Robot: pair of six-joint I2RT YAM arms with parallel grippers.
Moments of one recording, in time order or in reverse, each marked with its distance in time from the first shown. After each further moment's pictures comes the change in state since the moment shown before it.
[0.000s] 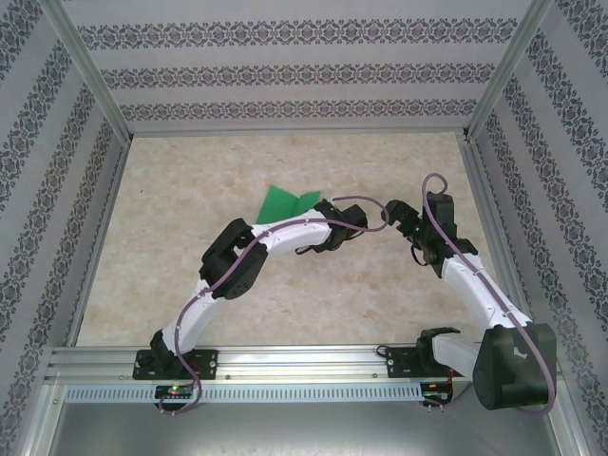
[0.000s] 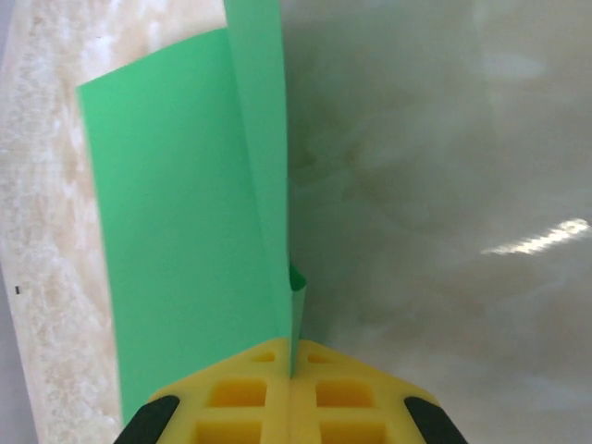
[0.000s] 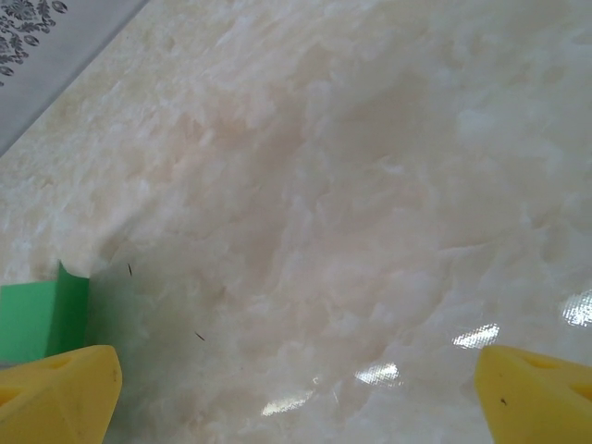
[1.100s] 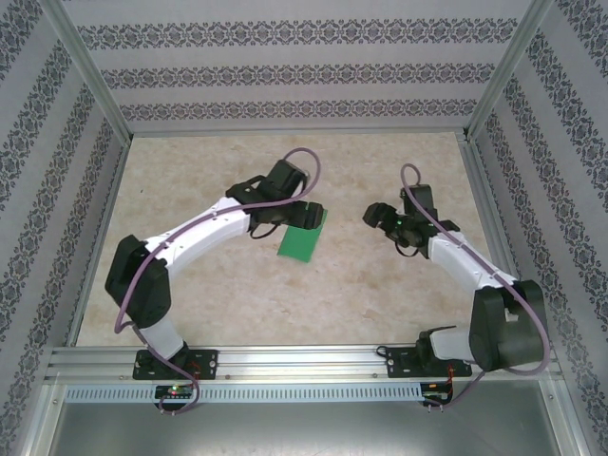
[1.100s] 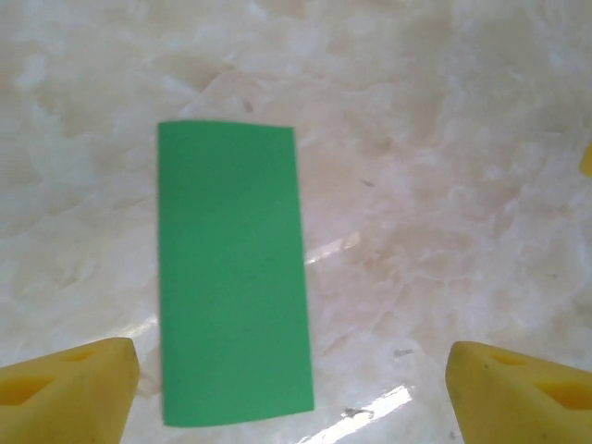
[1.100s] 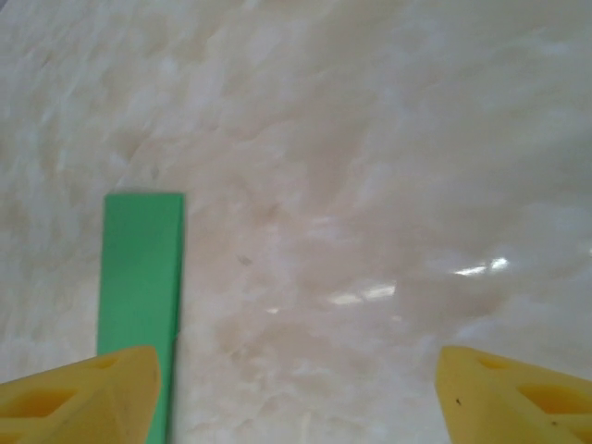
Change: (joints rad) left arm 0.248 -0.654 -0.512 0.473 0.763 -0.098; right arm 0.132 0.233 0.143 -0.057 -0.143 -0.004
